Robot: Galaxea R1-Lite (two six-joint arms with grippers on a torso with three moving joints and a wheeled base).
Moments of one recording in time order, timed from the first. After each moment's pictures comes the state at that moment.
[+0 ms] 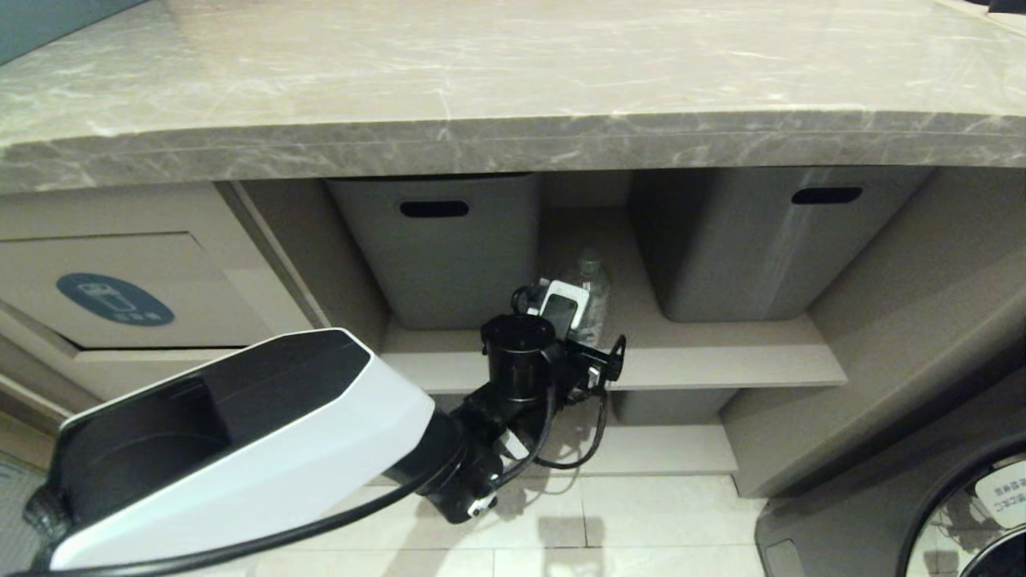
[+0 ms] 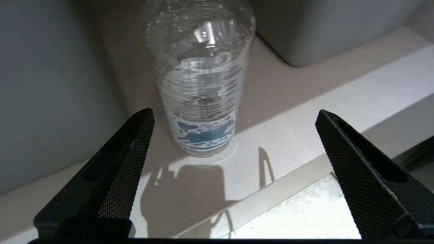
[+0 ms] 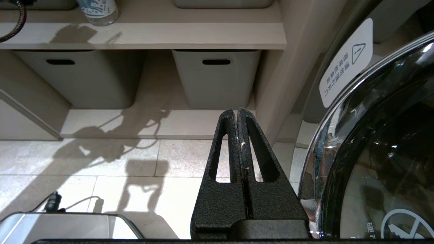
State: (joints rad) left arm -0.83 2.31 -1.25 -1.11 0.27 0.12; right arm 0.00 0.00 0.00 0.00 0.00 0.00
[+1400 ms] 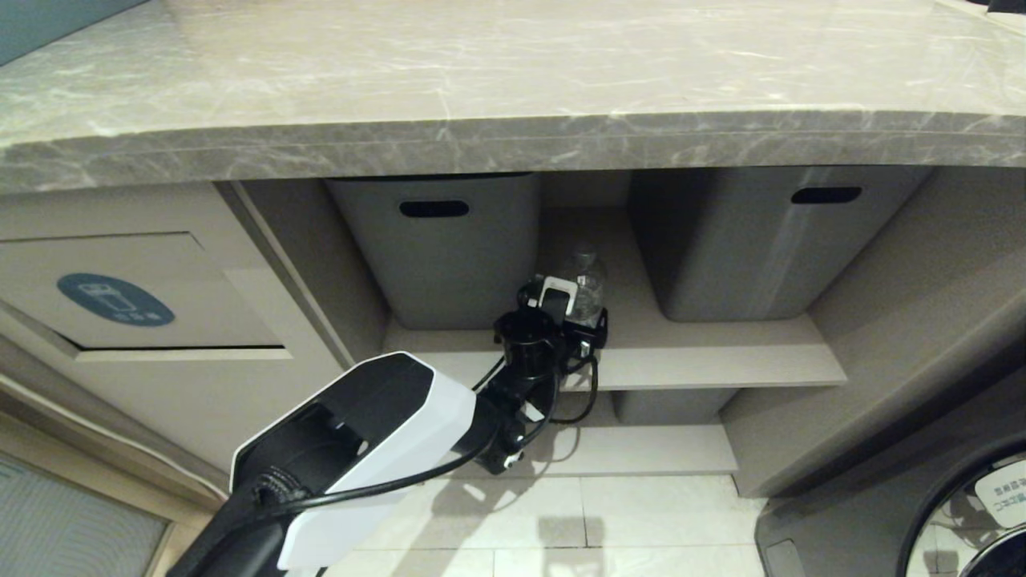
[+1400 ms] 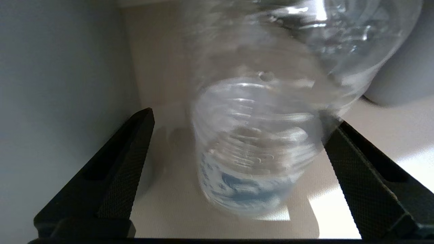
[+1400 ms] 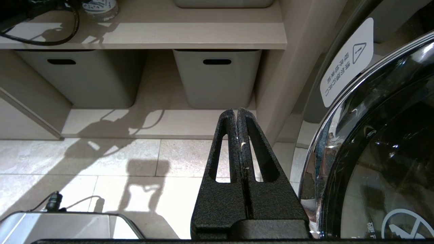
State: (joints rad) left arm -0.73 2.62 -1.71 -1.10 0.28 0.15; right arm 0.00 0.00 0.00 0.00 0.00 0.00
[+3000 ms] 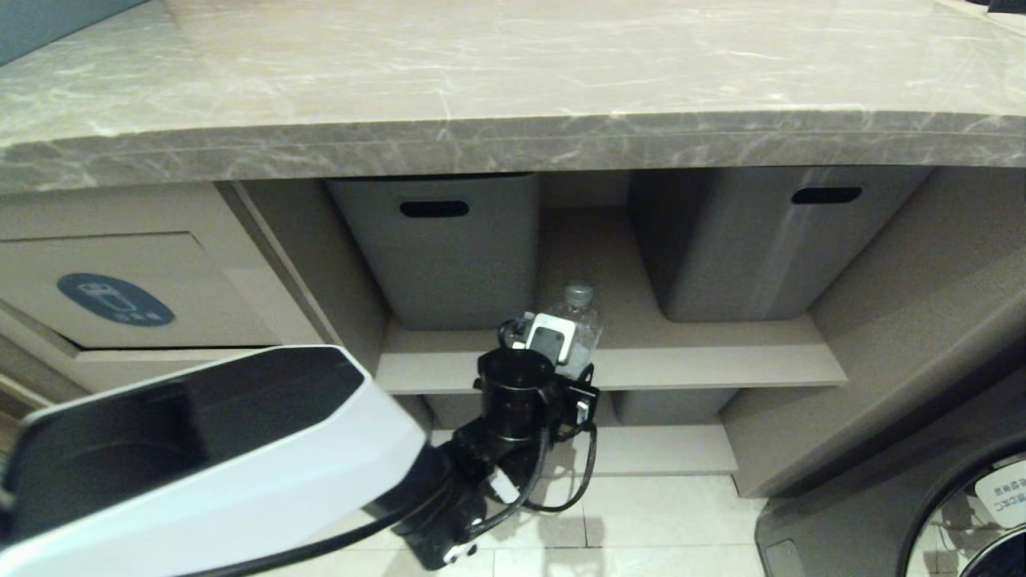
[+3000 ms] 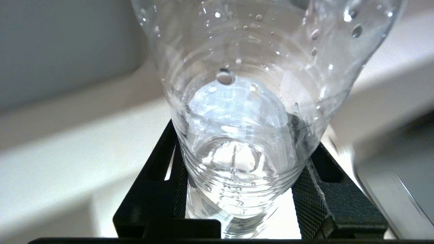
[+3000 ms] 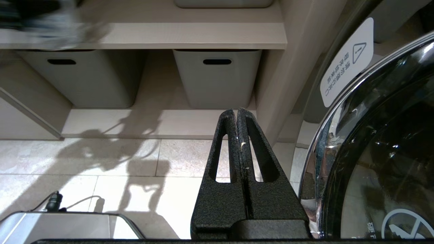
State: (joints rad) left arm -0.86 2.21 -1.02 -1.12 0.37 0.03; right arm 0.00 0.00 0.00 0.00 0.00 0.00
